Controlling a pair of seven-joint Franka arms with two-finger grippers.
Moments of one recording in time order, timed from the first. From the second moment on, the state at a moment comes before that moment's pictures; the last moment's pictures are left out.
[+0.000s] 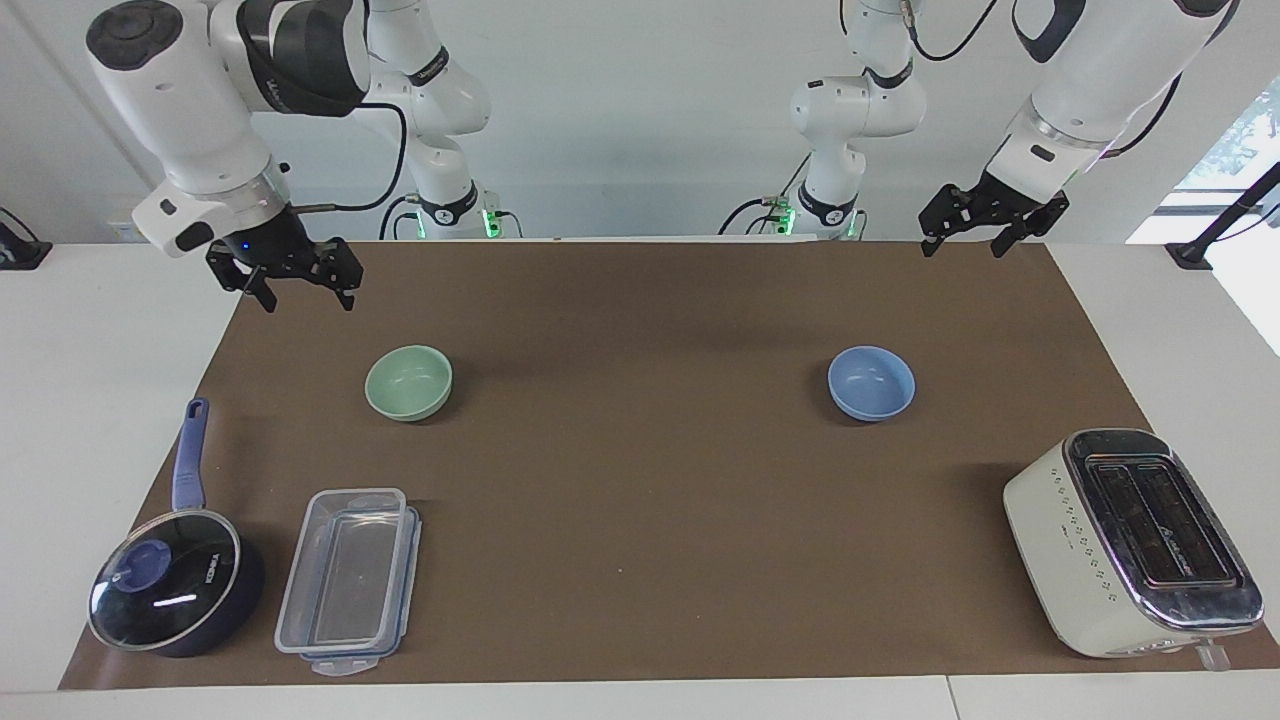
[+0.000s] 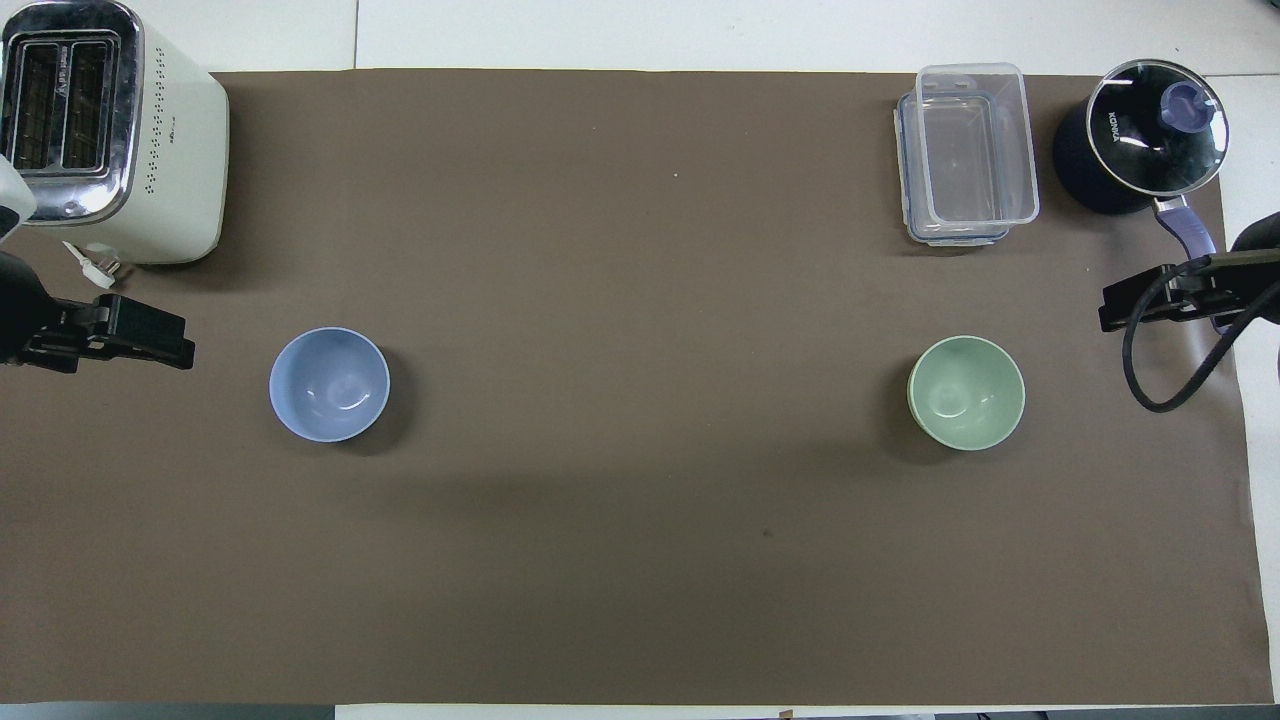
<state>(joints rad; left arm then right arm) -0.06 -0.05 -0.06 -1.62 -0.05 1.48 -0.06 -0.04 -0.02 0.01 -1.77 -0.02 1.74 -0.04</state>
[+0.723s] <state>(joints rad) 0.01 -0.03 -0.05 -2.23 -0.05 2.13 0.18 -0.11 0.07 0.01 -2.25 0.05 2.33 -0.21</state>
